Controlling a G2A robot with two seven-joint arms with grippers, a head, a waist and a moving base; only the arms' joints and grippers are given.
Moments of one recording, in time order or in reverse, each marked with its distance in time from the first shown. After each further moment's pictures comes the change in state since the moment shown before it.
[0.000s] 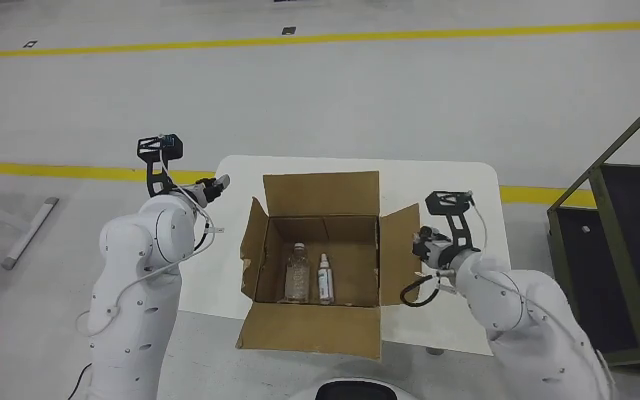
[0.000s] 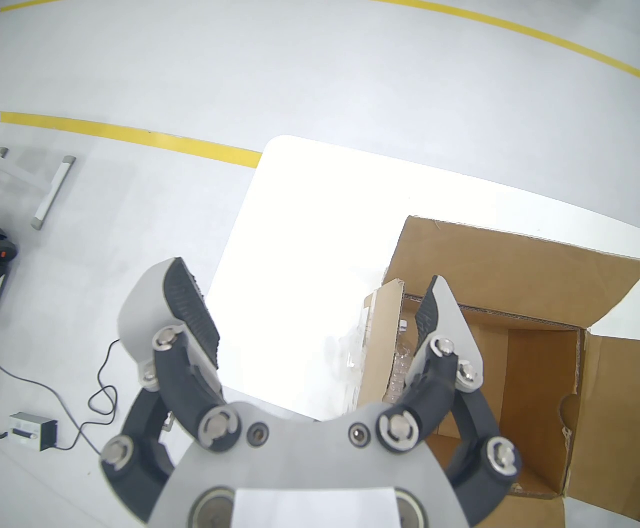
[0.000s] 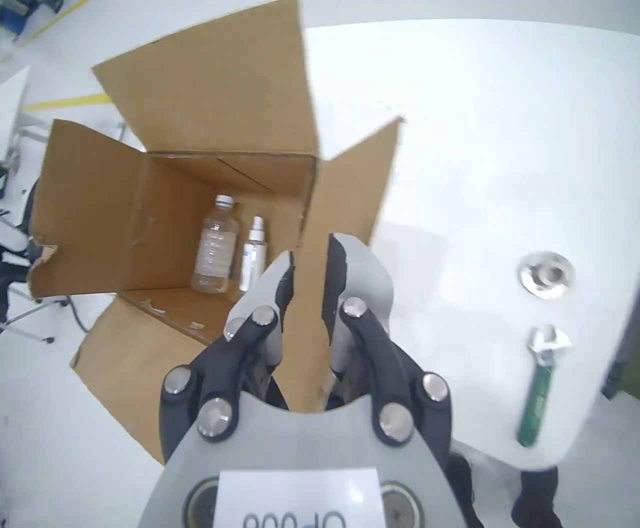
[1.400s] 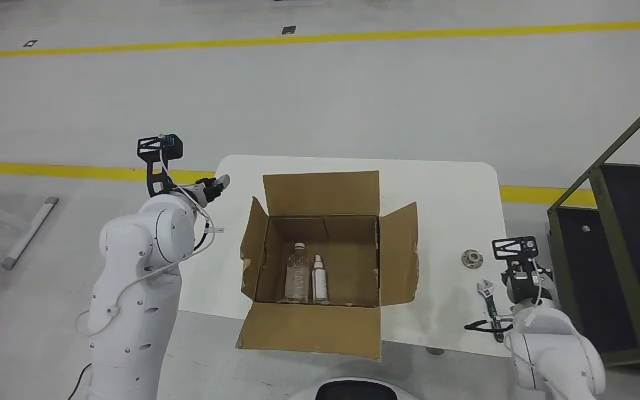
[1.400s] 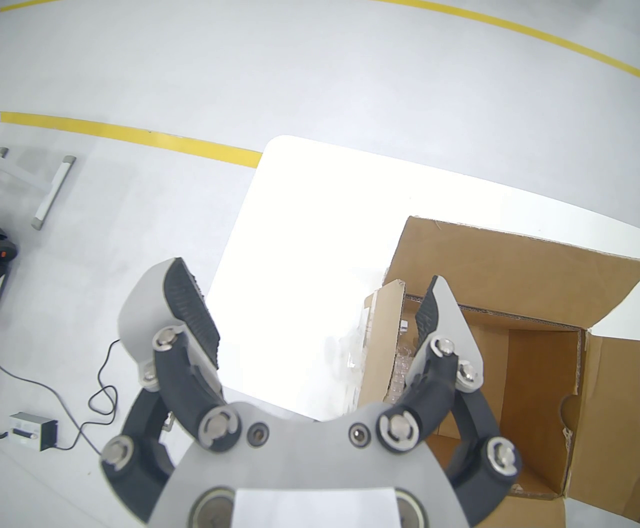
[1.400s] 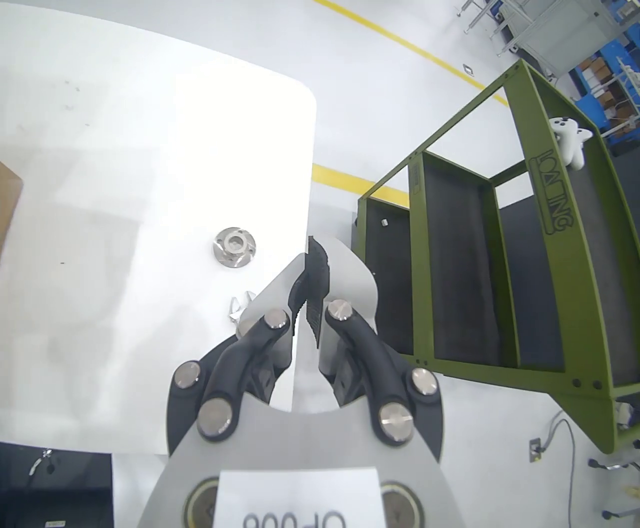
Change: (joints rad) left arm 0.000 0.000 0.000 0.000 0.000 0.000 0.000; right arm -0.391 0.027 0.223 0.038 -0.630 -0.170 -0.407
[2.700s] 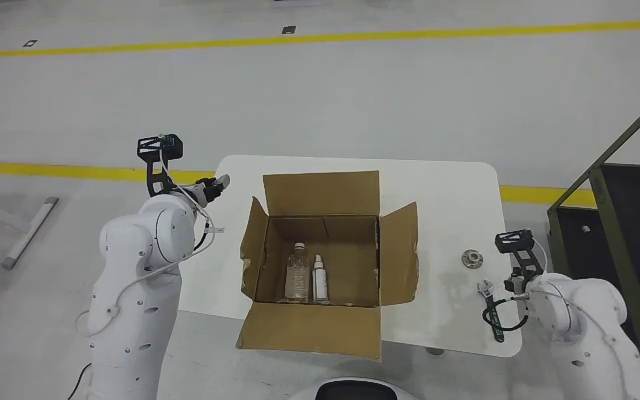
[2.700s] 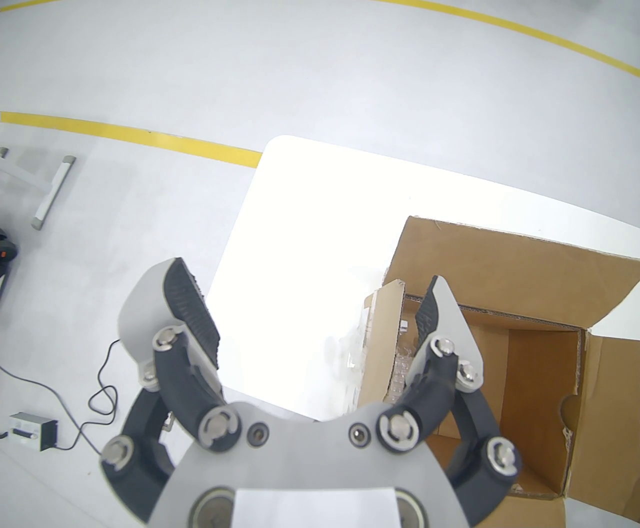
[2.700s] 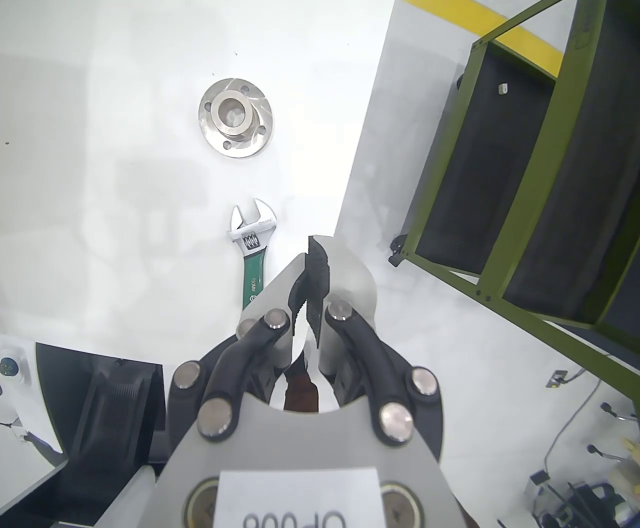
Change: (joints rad) left arm 0.000 0.000 0.000 0.000 0.000 0.000 0.000; right arm 0.313 0.015 0.081 0.342 0.328 -0.323 0.475
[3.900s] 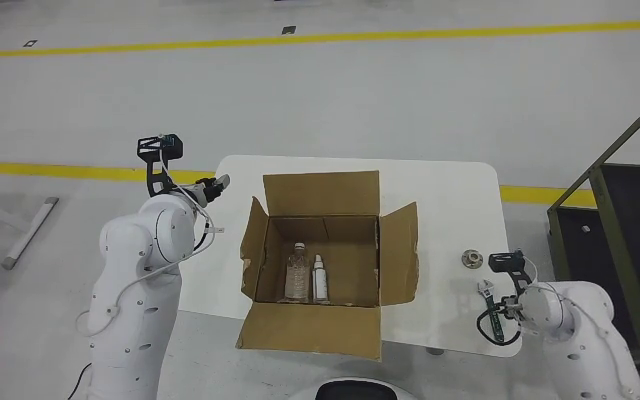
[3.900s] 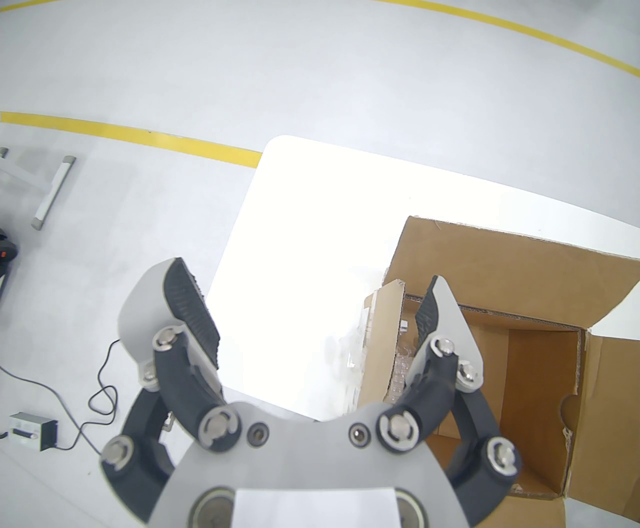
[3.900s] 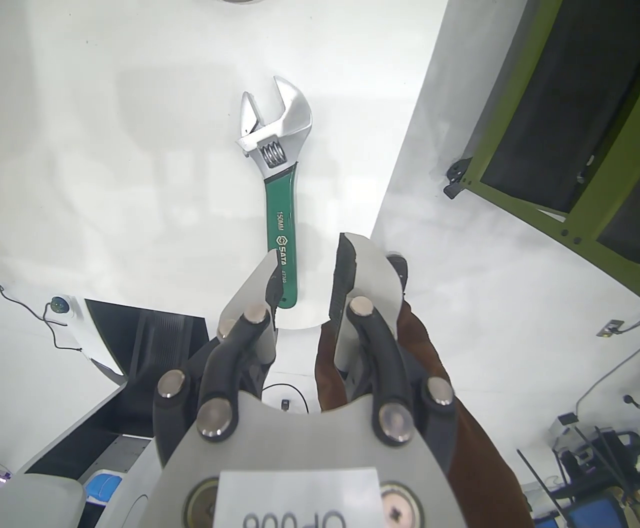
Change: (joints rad) left arm 0.000 0.000 0.000 0.000 0.000 0.000 0.000; right arm 0.027 0.003 -0.039 0.127 0.116 0.066 0.183
